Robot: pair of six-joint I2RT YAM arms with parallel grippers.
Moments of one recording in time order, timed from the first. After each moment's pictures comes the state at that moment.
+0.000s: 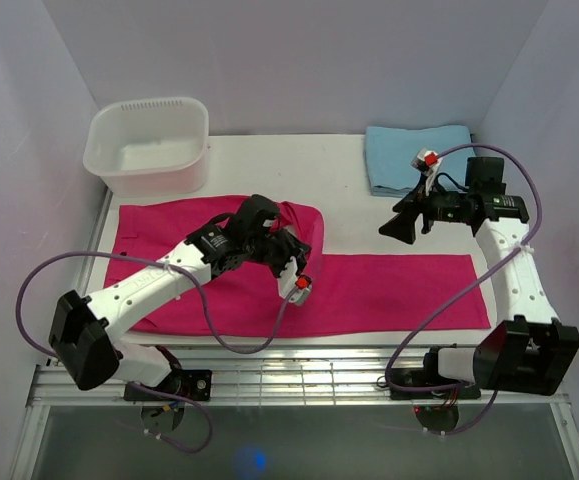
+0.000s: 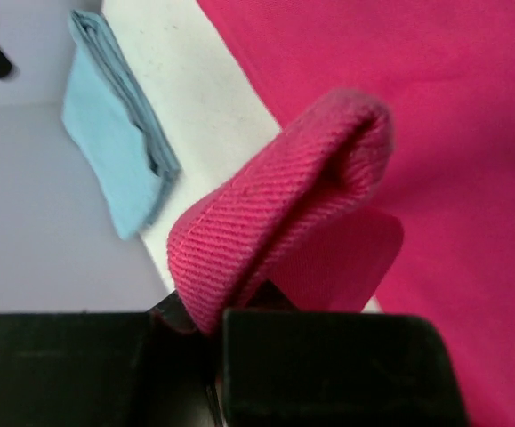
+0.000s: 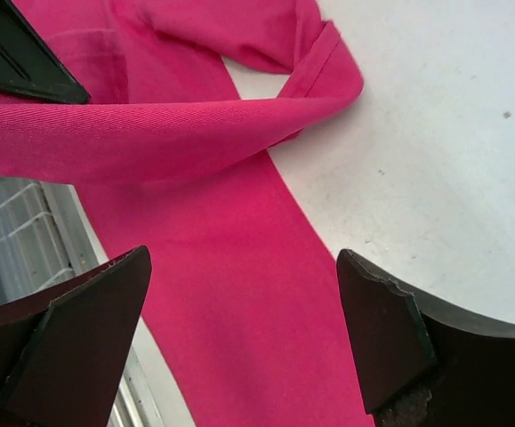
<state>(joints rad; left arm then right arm) -0.81 1.31 1.10 -0.50 0.47 1.51 -0.06 1.23 1.19 -0.77 -1.04 -0.56</state>
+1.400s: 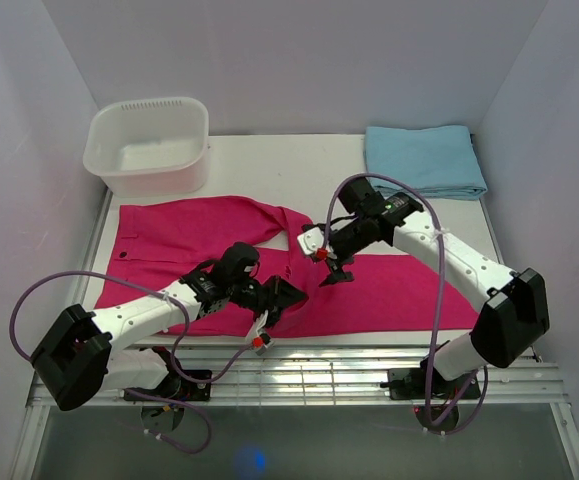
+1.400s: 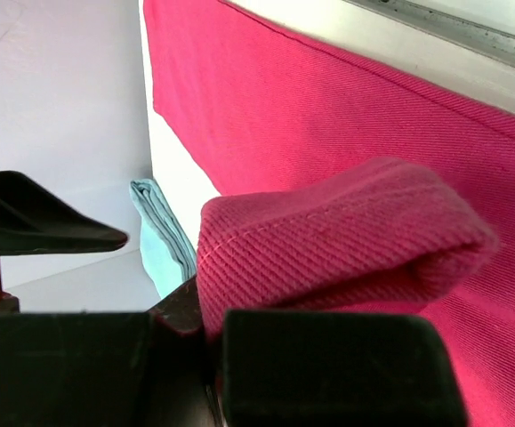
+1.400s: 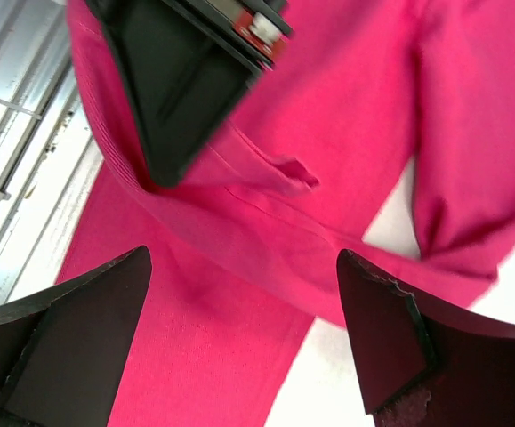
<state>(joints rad) -0.80 1.21 0.62 -0.13 0.79 1.98 0.63 1.47 1.30 -0.94 -0.83 -1.33</state>
